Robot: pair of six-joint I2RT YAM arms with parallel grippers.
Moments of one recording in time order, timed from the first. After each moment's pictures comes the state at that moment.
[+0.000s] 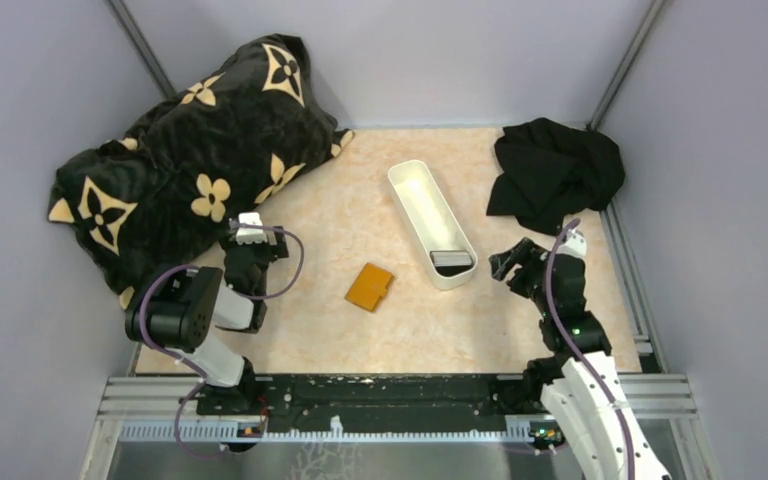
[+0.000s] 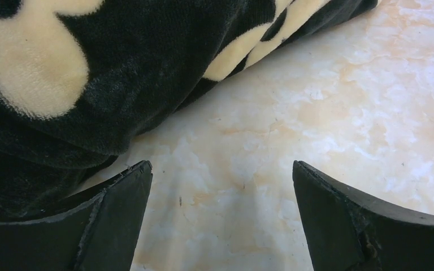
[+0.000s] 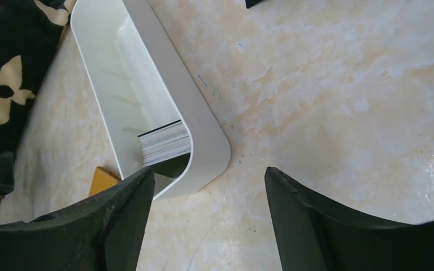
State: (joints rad) left arm -0.13 1.61 0.20 1.35 -0.29 0.06; right arm 0.15 0.49 0.40 -0.36 0.01 0.66
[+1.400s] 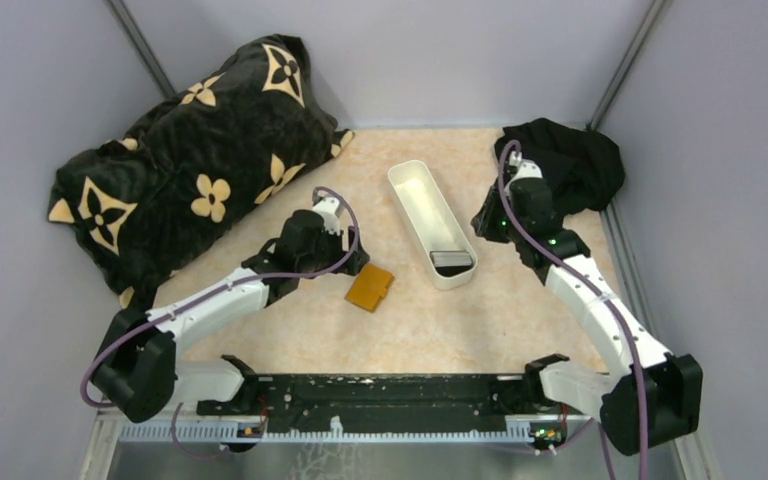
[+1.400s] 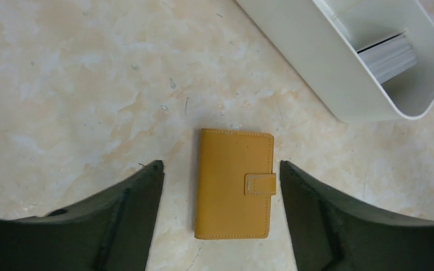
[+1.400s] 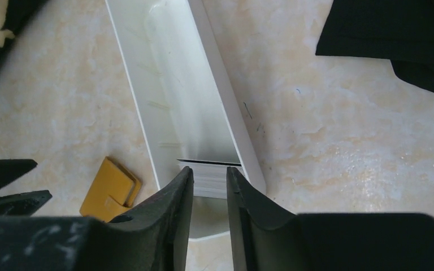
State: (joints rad) left arm -0.62 1.25 0.69 0.03 0.02 -0.35; right arm 0.29 1.06 0.88 -0.39 -0.02 0.43
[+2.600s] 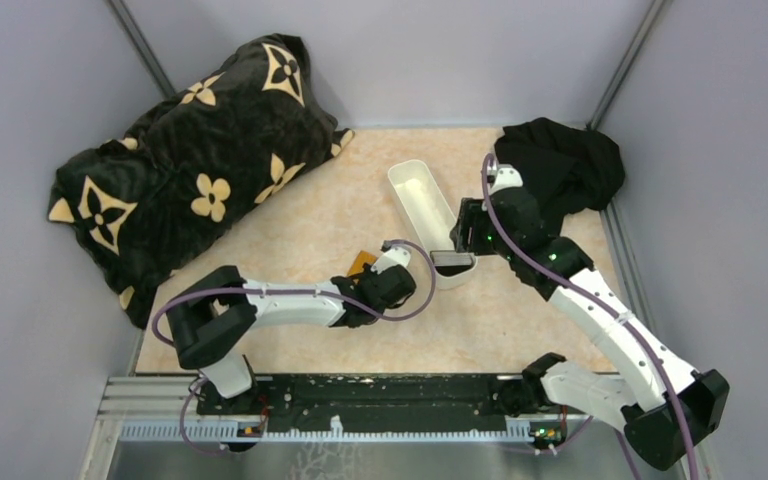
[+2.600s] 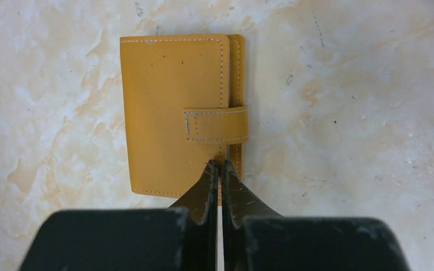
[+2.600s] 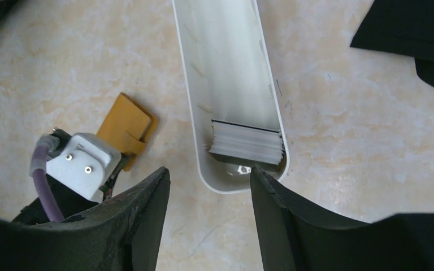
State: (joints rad) left arm -1.11 1.68 0.87 -0.20 -0.65 -0.39; right arm 0.54 0.99 1.00 -0.57 0.13 0.39
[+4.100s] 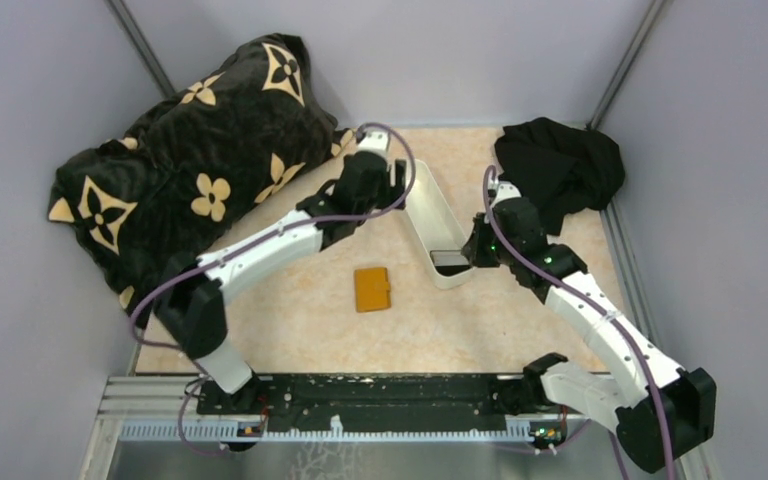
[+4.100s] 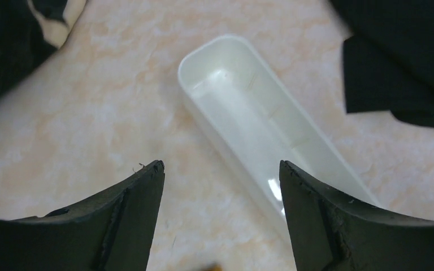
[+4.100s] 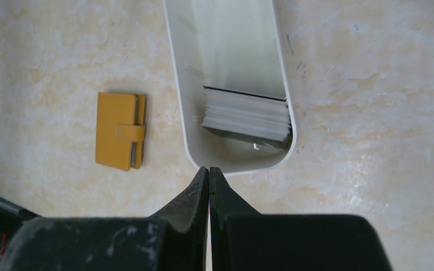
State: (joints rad) left arm -0.79 1.61 1.28 -0.14 -0.44 -0.35; right arm 0.44 1.01 0.85 -0.52 -0.03 0.40
